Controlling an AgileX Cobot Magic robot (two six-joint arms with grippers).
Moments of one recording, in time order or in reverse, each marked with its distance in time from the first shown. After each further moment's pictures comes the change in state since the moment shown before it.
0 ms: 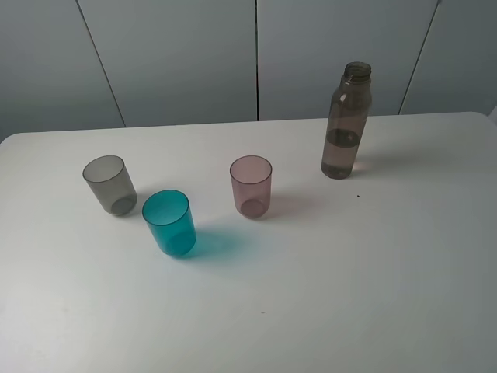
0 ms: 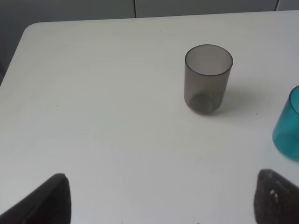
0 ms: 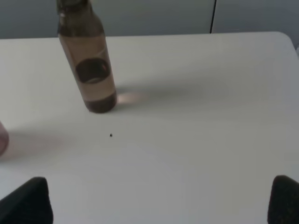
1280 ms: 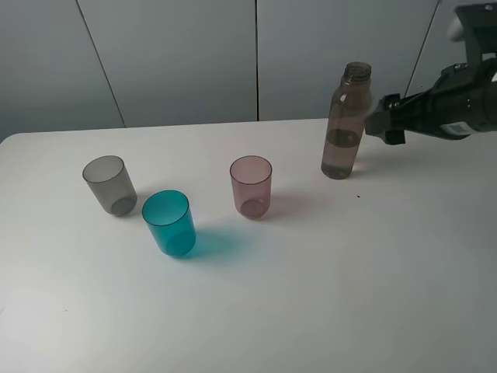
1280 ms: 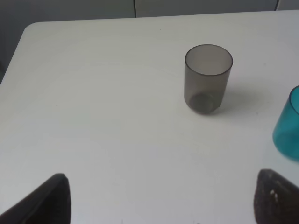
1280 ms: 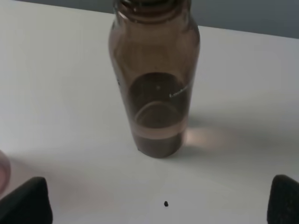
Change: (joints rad) left arm 0.000 0.000 0.000 0.000 0.000 -0.002; right arm 0.280 0.890 0.103 0.145 -0.877 -0.149
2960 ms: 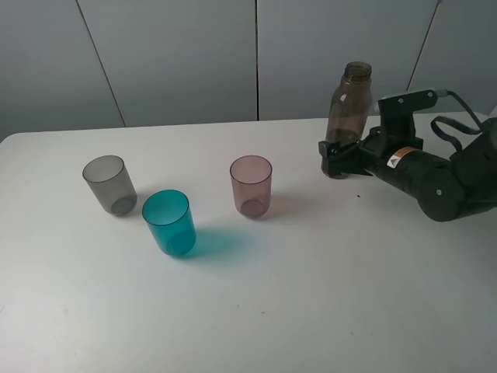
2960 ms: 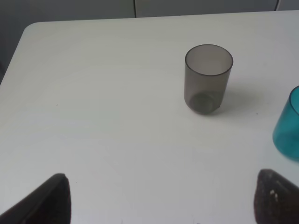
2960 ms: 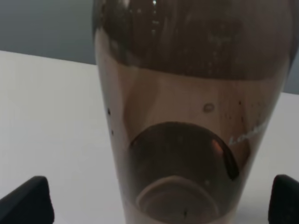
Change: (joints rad) left arm 0.000 0.000 0.000 0.000 0.000 0.000; right arm 0.039 0.692 0.025 -0.207 -1.026 0.194
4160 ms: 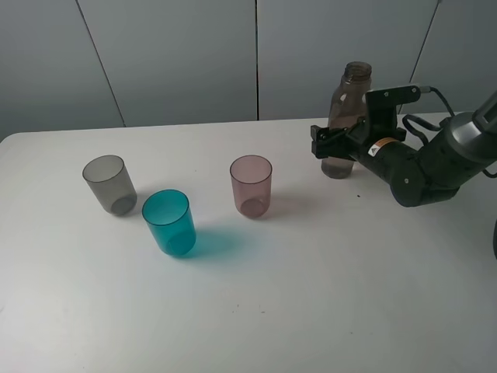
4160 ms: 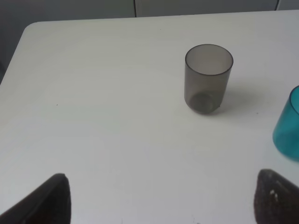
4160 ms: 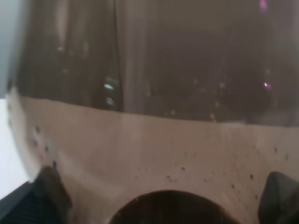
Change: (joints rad) left arm 0.000 0.000 0.000 0.000 0.000 0.000; right arm 0.000 0.140 -0.161 0.035 -0.078 0.015
